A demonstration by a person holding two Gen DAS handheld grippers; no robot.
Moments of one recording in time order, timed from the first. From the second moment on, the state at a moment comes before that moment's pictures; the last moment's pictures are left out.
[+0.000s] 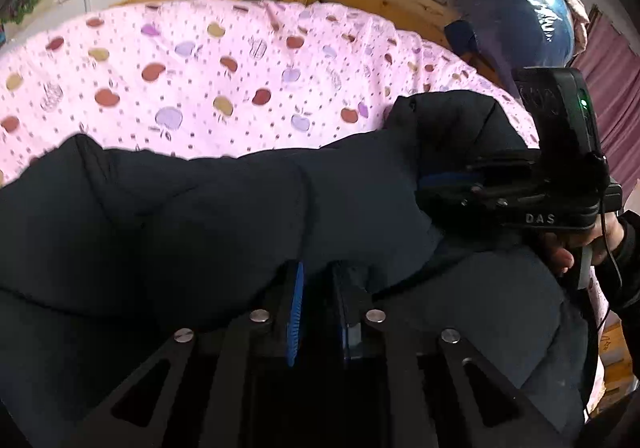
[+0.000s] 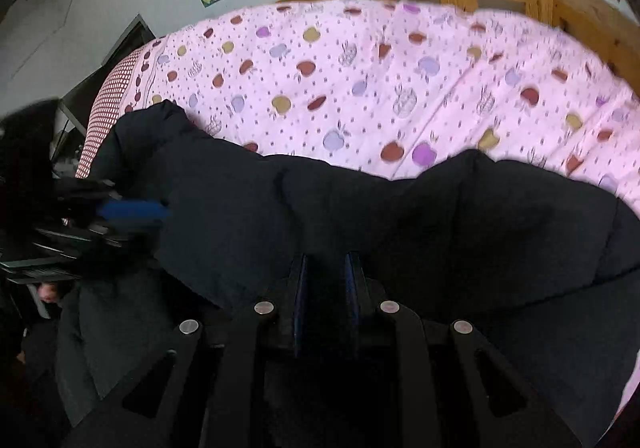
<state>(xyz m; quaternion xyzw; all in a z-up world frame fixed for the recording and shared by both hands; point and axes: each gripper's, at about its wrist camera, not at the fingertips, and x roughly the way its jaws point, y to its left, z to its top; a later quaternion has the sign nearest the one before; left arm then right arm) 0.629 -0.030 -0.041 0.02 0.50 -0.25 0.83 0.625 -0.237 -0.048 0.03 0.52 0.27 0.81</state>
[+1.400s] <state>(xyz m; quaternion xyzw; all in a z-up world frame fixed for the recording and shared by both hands) 0.554 -0.022 0.009 0.00 0.39 -0.12 0.91 0.557 -0.243 0.002 -0.02 0.45 0.22 0.87</state>
